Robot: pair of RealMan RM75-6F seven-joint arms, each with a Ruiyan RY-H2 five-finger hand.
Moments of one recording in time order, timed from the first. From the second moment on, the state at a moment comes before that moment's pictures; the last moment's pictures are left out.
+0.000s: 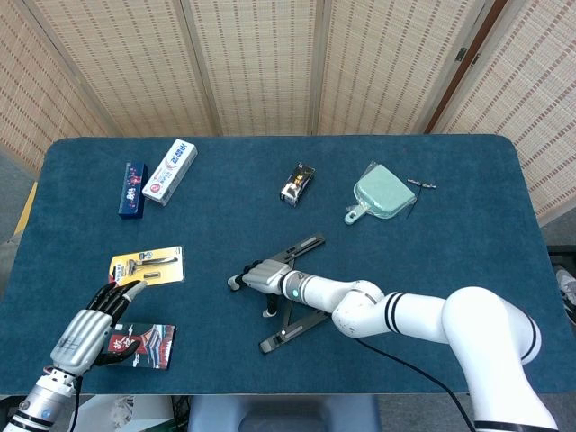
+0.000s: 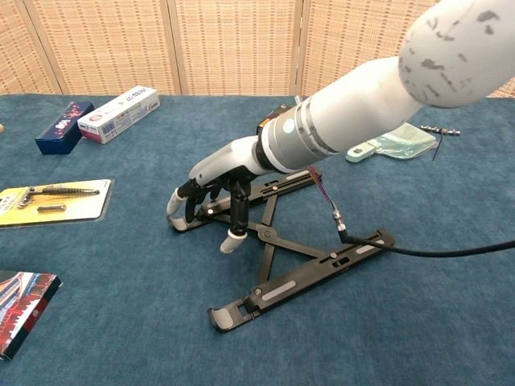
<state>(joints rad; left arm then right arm) -0.24 -1.08 0.08 -1.80 1.63 1.32 -0.05 1.38 -1.56 0.14 -1.29 -1.07 0.15 0.14</state>
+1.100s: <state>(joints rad) -0.26 -1.09 0.08 -1.80 1.65 1.29 -0.06 0.92 -1.33 -0.08 -1.65 -1.17 0.76 -0.36</state>
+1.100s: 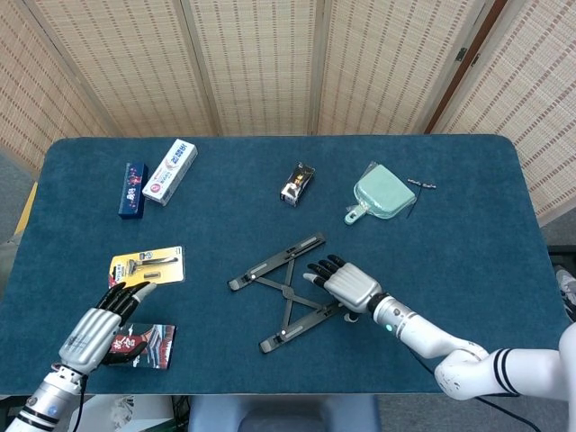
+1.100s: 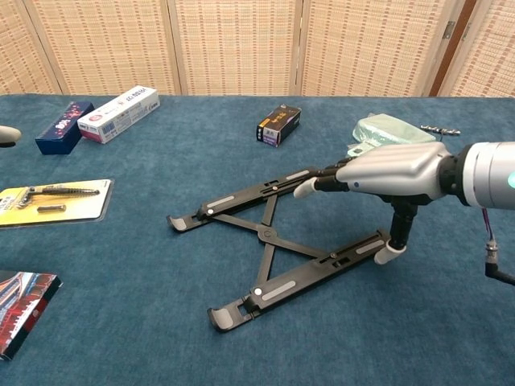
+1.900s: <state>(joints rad) -0.26 -1.09 0.08 -1.79 1.65 1.29 -0.06 0.84 -1.46 -0.06 -1.45 -1.21 0.81 -0.41</state>
